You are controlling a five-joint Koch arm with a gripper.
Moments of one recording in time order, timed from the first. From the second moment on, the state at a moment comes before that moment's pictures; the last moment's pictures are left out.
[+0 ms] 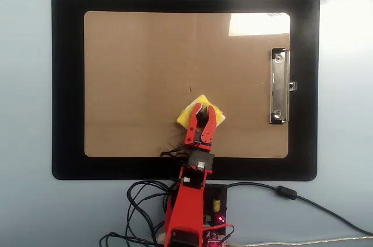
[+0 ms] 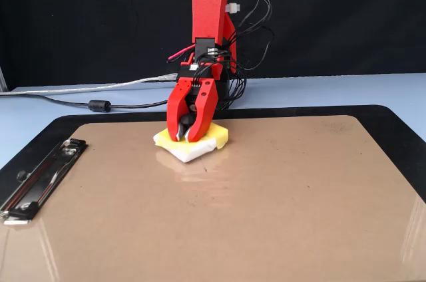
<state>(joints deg) 10.7 96.4 161.2 -42.4 -89.3</state>
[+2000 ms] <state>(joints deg) -49.7 96.6 116.0 18.8 -107.6</state>
